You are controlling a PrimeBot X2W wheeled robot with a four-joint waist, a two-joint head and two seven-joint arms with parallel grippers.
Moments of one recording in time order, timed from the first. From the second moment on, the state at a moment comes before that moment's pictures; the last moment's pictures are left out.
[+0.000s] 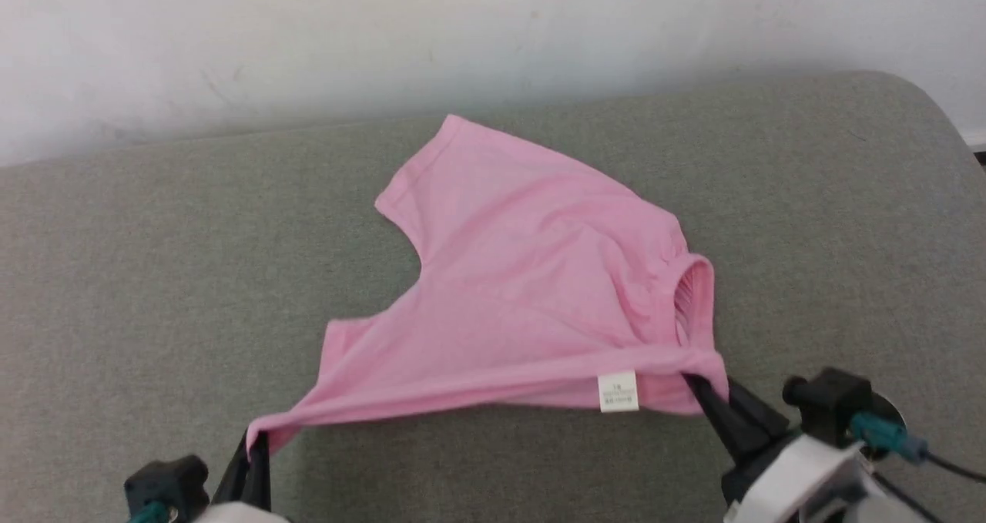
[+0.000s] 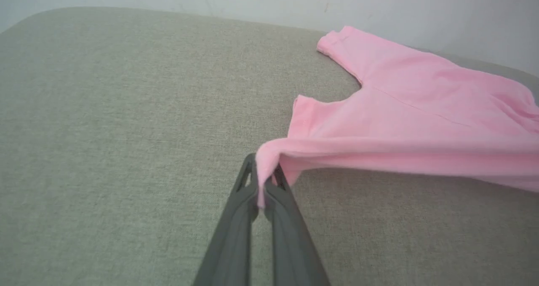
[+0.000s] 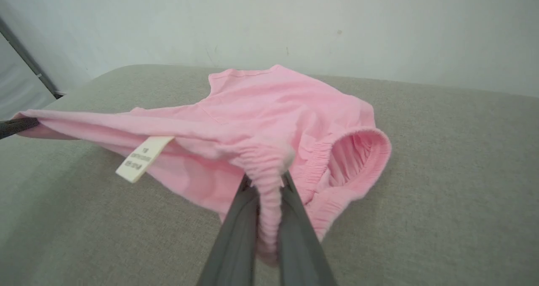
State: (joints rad) left arm 0.23 0.24 -0.11 -0.16 -0.37 0.24 0.10; right arm -0.10 -0.38 0.45 0.11 0.48 0.13 -0.14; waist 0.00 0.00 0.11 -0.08
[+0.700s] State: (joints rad) left arm -0.16 0.36 -0.14 -0.23 -0.35 0.15 0.23; right arm -0.13 -0.27 0.27 -0.01 0.43 0.13 0.05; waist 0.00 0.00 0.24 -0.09
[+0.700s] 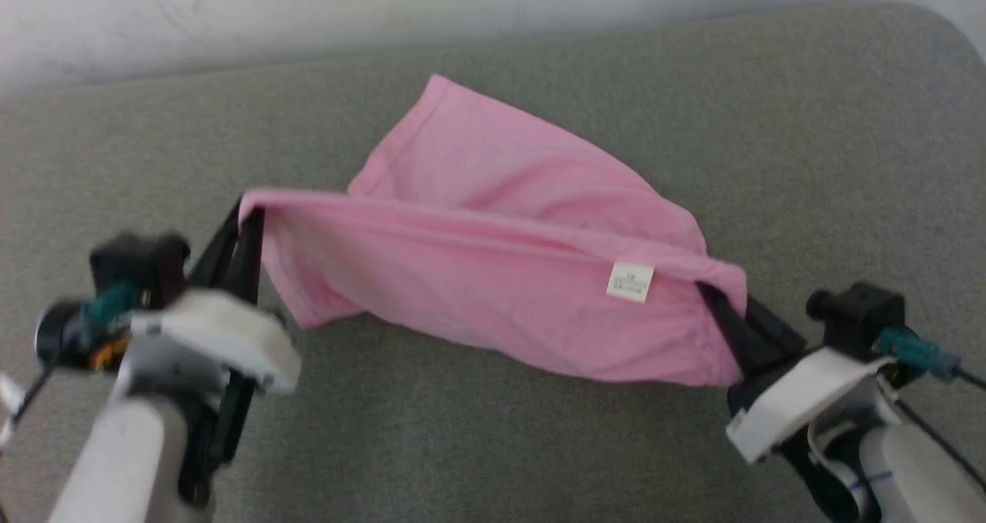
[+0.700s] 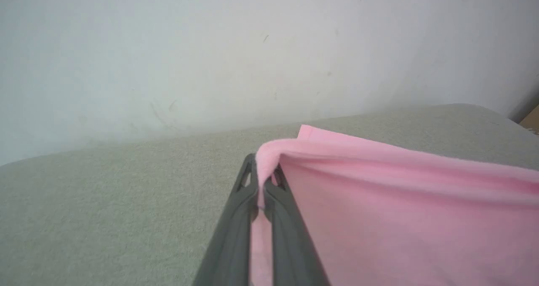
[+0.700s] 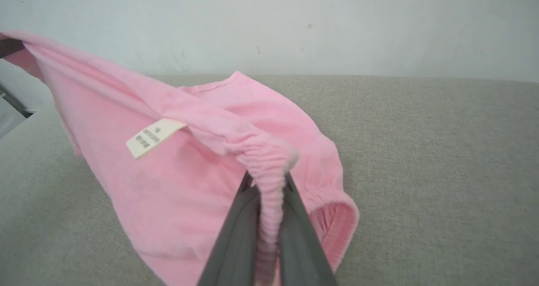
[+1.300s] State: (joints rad) left arm -0.93 0.32 -0.29 0.55 -0.32 -0.03 0.30; right arm -0.48 -0.25 0.39 0.33 0.57 0.13 -0.02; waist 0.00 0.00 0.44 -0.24
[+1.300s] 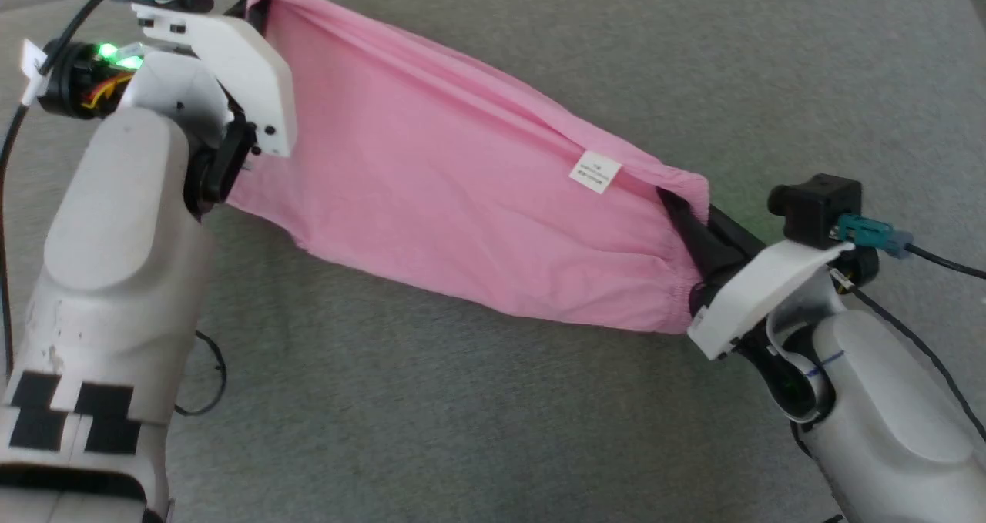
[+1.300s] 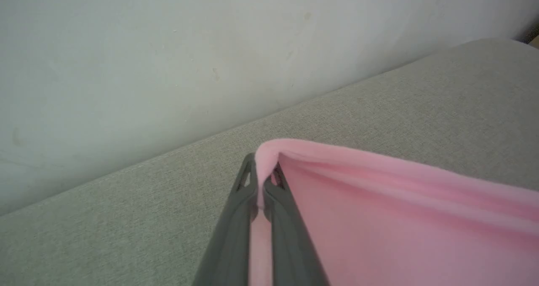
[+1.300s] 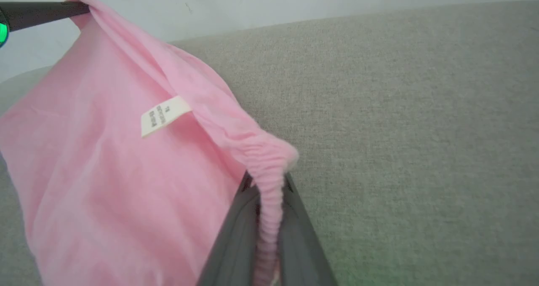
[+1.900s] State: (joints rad) left arm -0.98 0.26 -0.27 0.82 -0.39 -0.07 0.18; right arm -0.42 -0.31 0.39 0.24 0.54 0.13 -0.25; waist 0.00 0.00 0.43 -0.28
